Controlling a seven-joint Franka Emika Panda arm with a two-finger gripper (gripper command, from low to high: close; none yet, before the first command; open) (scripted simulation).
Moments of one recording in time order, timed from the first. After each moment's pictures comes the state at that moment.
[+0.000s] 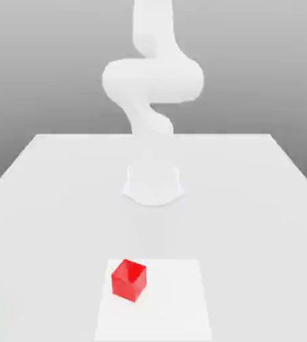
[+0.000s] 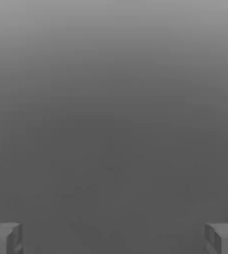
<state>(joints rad) -0.01 -0.72 0.00 -2.35 0.01 2.35 0.83</state>
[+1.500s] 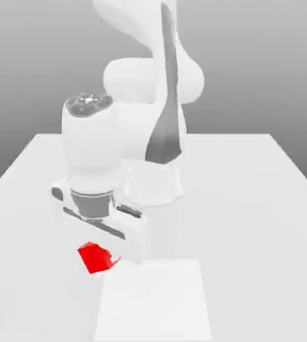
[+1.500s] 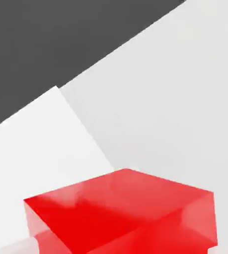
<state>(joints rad) -0.24 0.11 -0.08 -2.58 0.02 2.69 1.21</state>
